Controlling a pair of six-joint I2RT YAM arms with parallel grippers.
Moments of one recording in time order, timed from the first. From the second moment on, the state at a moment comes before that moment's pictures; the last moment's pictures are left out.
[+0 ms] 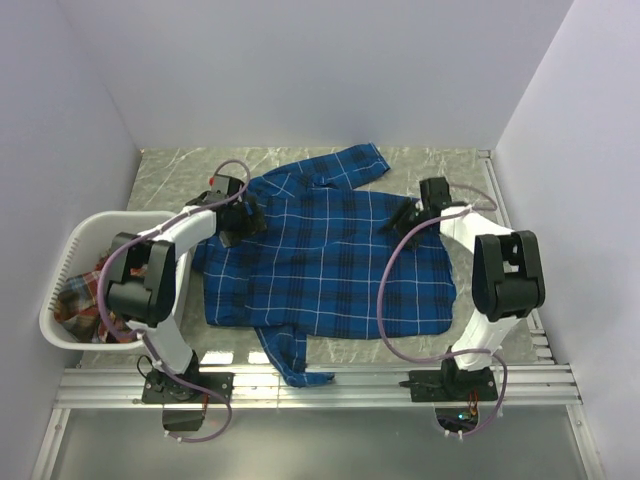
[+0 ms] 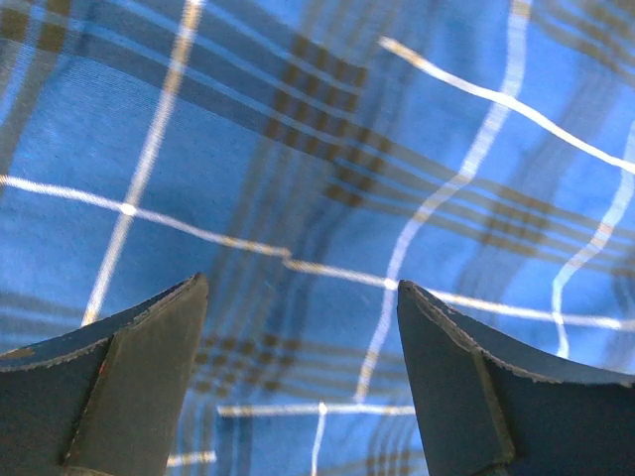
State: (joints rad) left arm -0.23 1.72 1.13 -0.39 0.05 -0.62; right arm 0.10 1.75 1.12 -0.39 -0.33 0.78
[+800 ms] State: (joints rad) left arm -0.20 1.78 1.15 -0.39 0.04 -0.66; right arm -0.10 1.76 1.20 -0.47 0.03 0.74
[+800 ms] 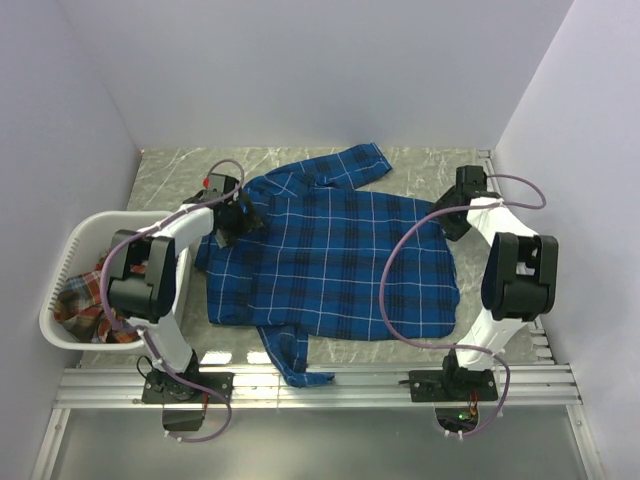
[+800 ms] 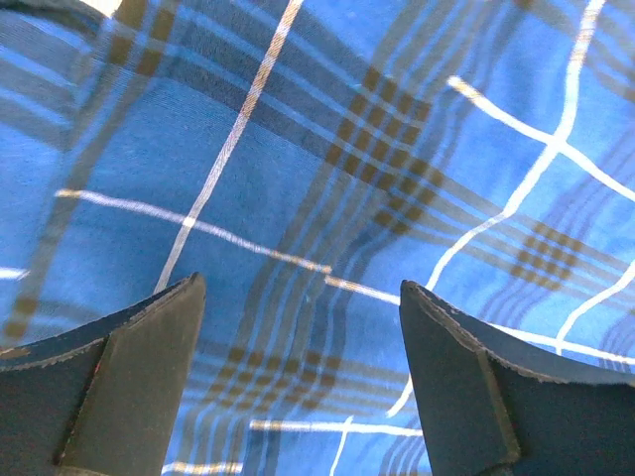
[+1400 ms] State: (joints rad) left arm -0.23 1.62 1.01 -0.37 -0.01 -0.53; right arm -0.08 1.80 1.24 -0.63 0.12 0.62
